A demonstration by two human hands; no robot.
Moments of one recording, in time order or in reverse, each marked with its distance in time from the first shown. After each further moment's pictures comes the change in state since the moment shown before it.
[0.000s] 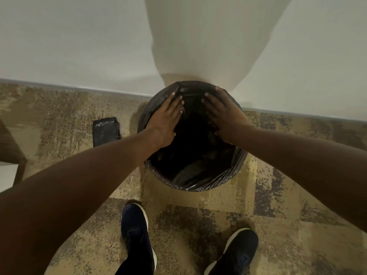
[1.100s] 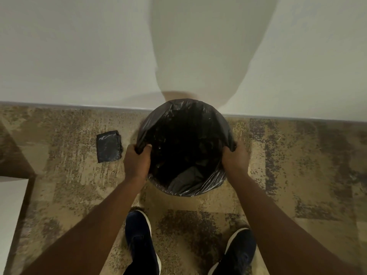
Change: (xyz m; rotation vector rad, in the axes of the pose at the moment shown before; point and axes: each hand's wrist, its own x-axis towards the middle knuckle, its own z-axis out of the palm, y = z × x) left_hand -0.098 0.043 0.011 -2.184 0.109 -1.211; right_hand -0.086 -0.077 -0.017 2.286 0.000 1.401
